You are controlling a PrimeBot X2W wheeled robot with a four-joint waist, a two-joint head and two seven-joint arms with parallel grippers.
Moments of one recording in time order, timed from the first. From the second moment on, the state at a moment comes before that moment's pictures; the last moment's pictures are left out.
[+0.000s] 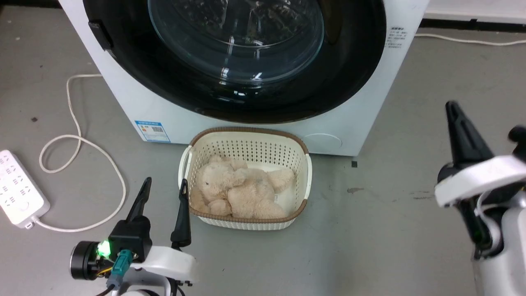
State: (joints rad) left arm -0.05 0.05 -0.06 -0.04 -0.02 0.03 -0.11; right arm -0.37 -0.13 -0.06 0.10 0.32 0.13 0.03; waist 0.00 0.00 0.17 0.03
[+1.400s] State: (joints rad) left arm -0.13 0.05 -0.12 -0.10 -0.04 0.06 -0.19; right arm -1.12 -0.15 -0.43 0.76 0.76 0.13 0.58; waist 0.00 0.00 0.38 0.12
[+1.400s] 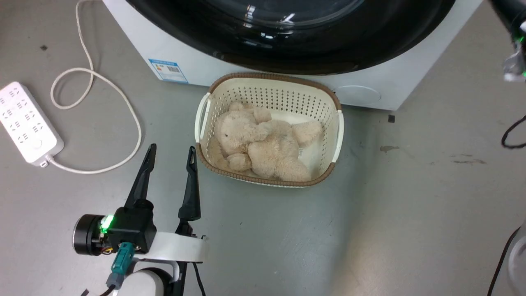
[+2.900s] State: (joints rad) left arm -0.13 0.05 -0.17 -0.08 -0.07 0.09 -0.26; right arm -1.15 -0.12 -0.55 0.93 0.90 0.13 0.94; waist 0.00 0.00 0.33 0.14
